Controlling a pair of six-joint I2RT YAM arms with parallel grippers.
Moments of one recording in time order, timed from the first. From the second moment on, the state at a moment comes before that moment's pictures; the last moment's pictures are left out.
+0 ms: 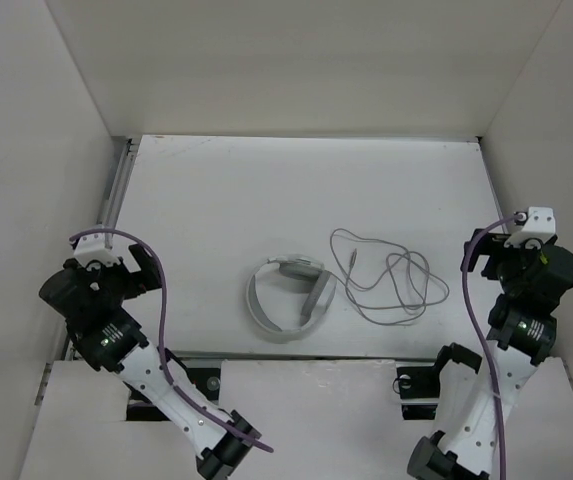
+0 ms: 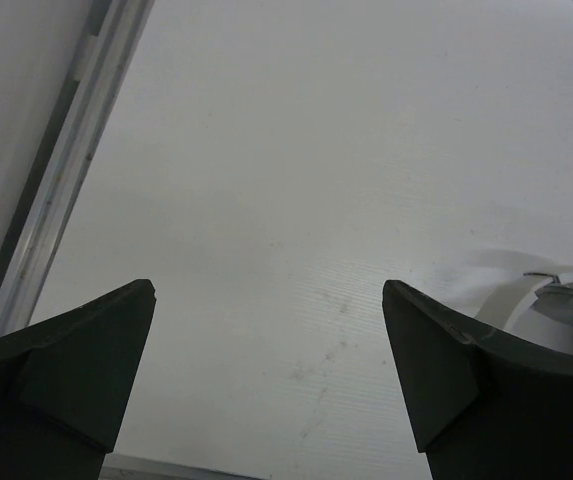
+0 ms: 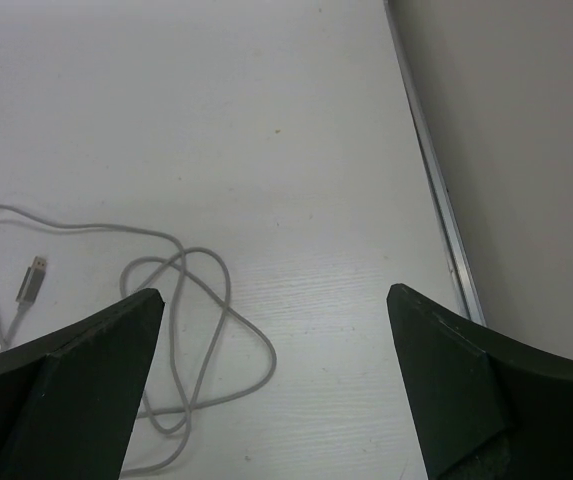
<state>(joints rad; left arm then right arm) 0.86 0.49 0.82 -0.84 0.73 0.18 -0.56 0.52 0.84 -0.65 -0.40 -0.17</state>
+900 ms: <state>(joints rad) -0.13 0.67 0.69 -0.71 0.55 -0.12 -0.11 0.41 0.46 0.10 -0.45 -0.09</state>
